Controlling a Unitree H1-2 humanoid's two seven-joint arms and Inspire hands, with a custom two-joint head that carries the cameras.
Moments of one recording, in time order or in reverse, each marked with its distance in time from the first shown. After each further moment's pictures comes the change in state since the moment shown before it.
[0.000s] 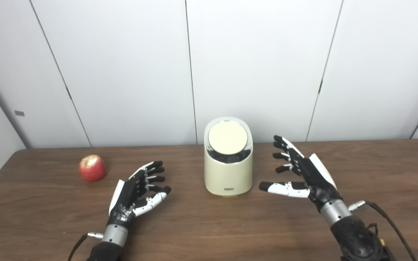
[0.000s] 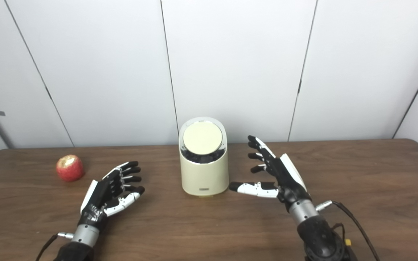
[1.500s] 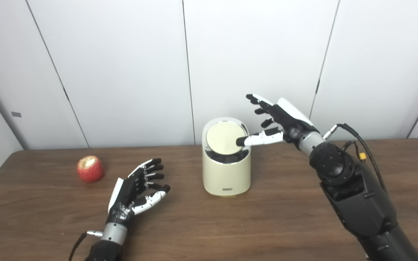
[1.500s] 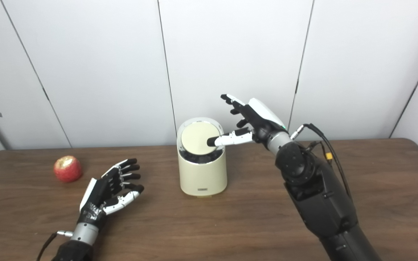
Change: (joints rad) left arm -0.019 0.001 -0.002 0.031 -0.008 -0.038 -0.005; right arm -0.400 -0.080 0.169 0.081 -0.168 0.233 0.151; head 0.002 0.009
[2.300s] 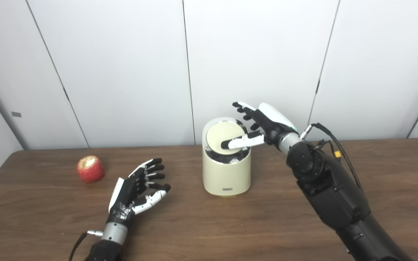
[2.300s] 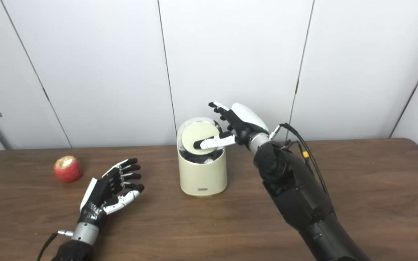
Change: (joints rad) left arm -0.001 -0.001 0.001 0.002 -0.003 -0.001 -0.008; right arm -0.064 0.058 0.072 0.166 -0.087 -0.007 -0.044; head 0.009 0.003
